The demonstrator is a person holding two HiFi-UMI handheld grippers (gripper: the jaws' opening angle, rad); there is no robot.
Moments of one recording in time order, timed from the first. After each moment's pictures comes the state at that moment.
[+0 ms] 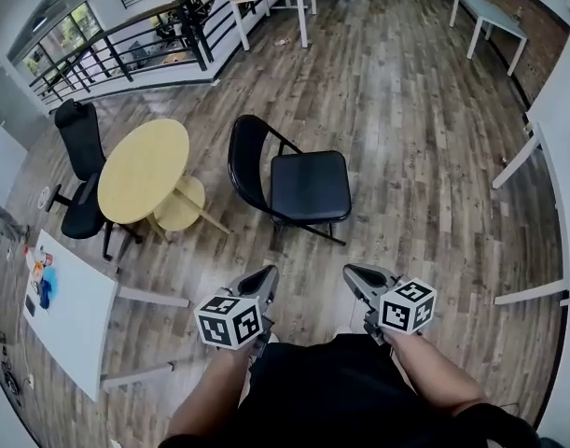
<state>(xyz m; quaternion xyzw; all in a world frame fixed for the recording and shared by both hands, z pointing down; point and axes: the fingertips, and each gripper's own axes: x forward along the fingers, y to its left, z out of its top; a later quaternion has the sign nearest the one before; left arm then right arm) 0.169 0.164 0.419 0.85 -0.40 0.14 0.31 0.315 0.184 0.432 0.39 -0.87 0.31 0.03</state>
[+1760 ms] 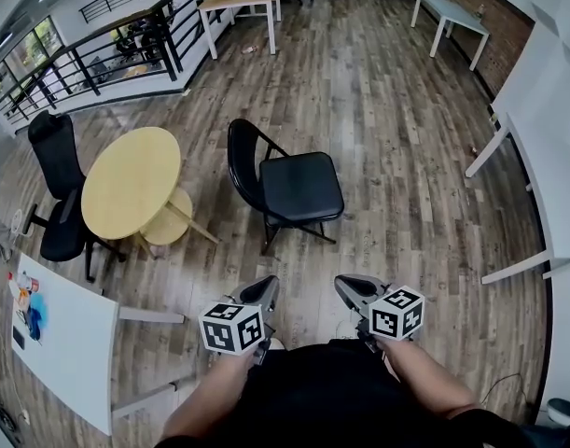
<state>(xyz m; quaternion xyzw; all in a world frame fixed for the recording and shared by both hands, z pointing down) 0.089 0.176 0.437 0.87 -0.33 0.15 0.33 0.214 0.211 0.441 0.44 -0.84 0.31 0.08</state>
